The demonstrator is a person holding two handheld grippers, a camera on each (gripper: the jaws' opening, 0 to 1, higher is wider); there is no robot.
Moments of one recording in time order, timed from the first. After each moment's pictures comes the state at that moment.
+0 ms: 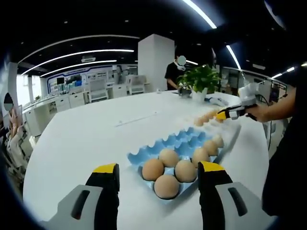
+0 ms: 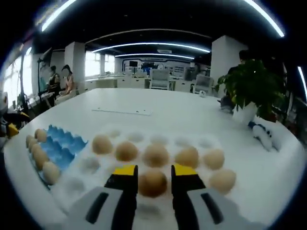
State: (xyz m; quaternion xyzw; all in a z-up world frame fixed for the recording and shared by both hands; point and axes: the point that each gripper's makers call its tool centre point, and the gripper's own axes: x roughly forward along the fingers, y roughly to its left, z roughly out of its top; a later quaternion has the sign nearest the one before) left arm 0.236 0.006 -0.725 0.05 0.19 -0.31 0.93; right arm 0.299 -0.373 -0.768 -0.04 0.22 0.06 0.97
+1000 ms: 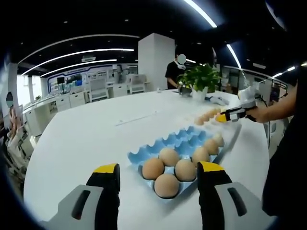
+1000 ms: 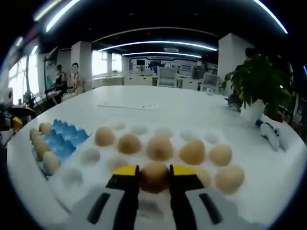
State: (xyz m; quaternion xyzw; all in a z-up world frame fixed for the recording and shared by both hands) left arm 0.236 0.006 -0.726 0.05 0.19 -0.31 0.93; right arm 0.294 -0.359 -0.773 -0.05 0.22 0.10 0.97
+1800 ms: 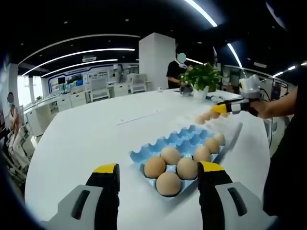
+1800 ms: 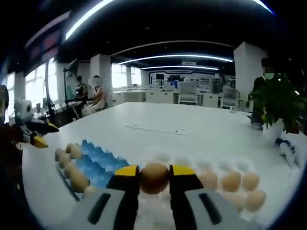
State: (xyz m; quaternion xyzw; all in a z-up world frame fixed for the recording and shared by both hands) left arm 0.236 0.010 -0.727 0.05 0.19 -0.31 0.93; right arm 0.298 -0.265 -0.721 -0.03 0.15 0.22 0.96
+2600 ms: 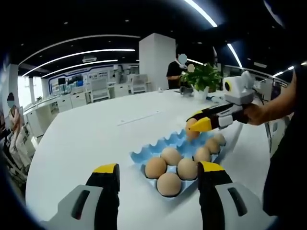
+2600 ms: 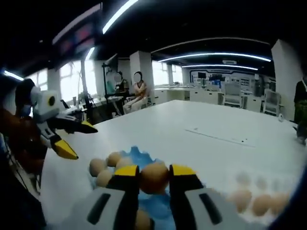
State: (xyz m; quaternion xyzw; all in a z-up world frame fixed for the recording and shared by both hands) left arm 0.236 0.011 -0.725 0.06 0.19 -0.30 0.93; right arm 0.297 -0.111 -0.736 -0.03 0.17 0.40 0.90
